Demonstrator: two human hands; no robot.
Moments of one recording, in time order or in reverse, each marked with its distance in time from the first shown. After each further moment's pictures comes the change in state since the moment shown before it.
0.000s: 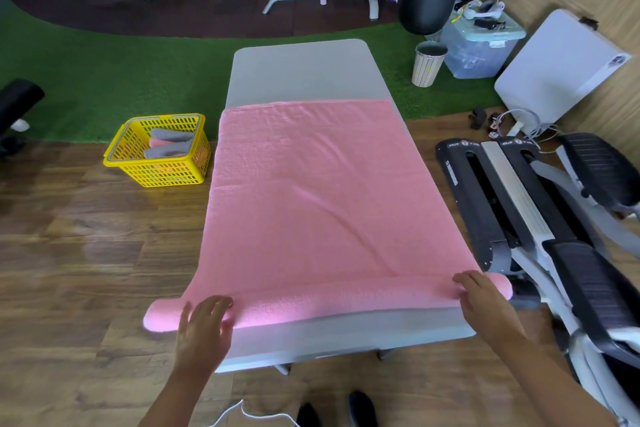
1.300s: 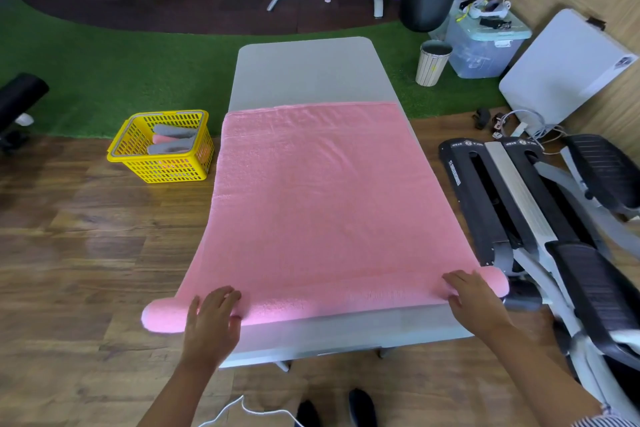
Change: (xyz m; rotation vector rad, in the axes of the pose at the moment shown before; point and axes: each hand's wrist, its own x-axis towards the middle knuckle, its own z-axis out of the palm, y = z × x) left_hand 0.003 0.013 -0.008 0.016 0.001 0.015; right_hand 0.010 -0.015 0.001 -0.090 -0.136 -0.067
